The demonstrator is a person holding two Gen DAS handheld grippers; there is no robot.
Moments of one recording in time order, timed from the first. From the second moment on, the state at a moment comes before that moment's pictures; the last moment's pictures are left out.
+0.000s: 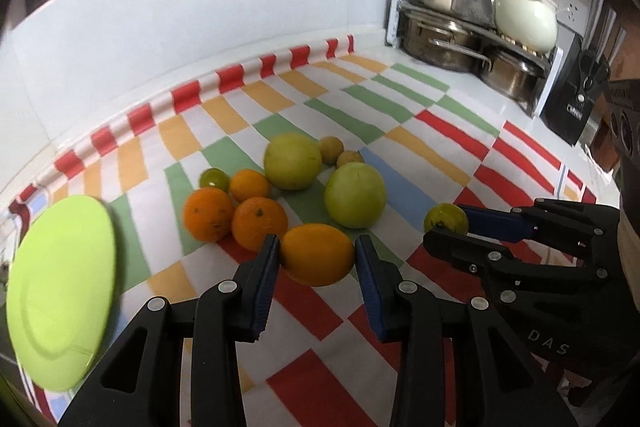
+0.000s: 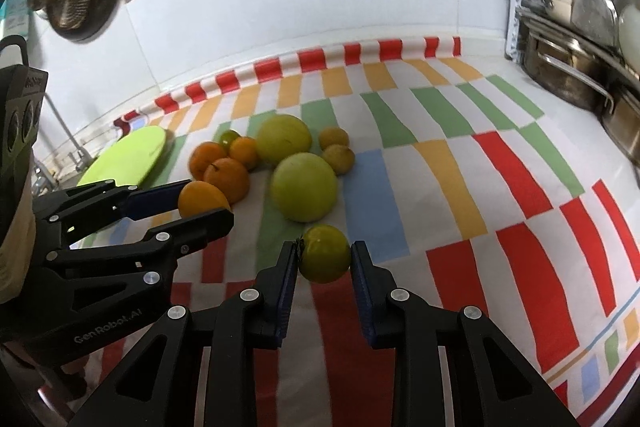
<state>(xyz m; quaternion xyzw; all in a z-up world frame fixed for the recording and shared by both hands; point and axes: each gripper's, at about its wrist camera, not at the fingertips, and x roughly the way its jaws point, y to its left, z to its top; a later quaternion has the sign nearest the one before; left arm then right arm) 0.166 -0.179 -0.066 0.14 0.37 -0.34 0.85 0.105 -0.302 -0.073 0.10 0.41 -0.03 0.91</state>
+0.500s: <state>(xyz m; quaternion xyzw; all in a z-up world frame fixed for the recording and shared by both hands) 0.137 -0.117 -0.024 0.07 0.35 -0.24 0.90 0.097 -0.263 -0.024 0.06 0.35 0.03 0.93</state>
